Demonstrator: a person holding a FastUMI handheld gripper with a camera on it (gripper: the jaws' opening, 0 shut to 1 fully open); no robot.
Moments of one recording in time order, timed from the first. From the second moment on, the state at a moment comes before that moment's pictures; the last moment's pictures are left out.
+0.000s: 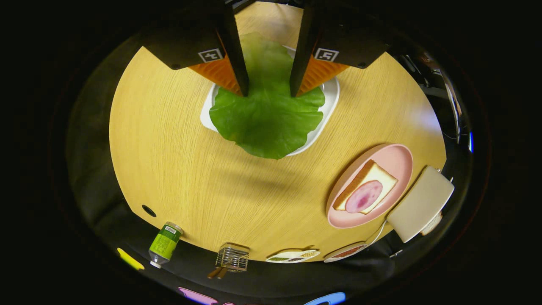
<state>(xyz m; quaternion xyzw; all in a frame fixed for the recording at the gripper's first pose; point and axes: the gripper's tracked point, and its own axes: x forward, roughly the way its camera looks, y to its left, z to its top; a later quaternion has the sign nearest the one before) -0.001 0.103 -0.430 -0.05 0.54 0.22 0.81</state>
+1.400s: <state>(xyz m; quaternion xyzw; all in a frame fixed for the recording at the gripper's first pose) 0.045 0.262 -0.286 -0.07 0.44 0.28 0.85</state>
